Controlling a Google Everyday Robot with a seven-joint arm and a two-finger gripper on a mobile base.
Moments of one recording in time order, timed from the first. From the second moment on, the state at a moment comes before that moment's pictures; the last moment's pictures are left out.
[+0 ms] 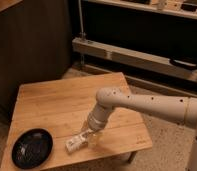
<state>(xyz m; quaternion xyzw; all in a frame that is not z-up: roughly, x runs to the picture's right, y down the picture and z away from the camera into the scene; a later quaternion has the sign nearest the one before) -0.054 0.239 0.721 -0.44 -0.30 -0.10 0.84</state>
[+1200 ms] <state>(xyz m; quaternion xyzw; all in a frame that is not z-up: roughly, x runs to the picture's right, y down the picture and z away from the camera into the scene) -0.072 0.244 0.755 -0.45 -0.31 -0.11 0.83</state>
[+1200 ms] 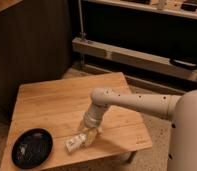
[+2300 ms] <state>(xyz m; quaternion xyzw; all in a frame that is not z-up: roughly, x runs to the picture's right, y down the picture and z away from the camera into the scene) -0.062 0.249 0.749 -0.41 -0.31 -0.14 0.85</state>
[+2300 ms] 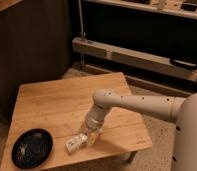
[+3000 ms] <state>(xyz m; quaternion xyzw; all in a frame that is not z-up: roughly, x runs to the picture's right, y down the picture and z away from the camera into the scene) -0.048 0.257 0.766 -0.32 -0.28 -0.22 0.88</state>
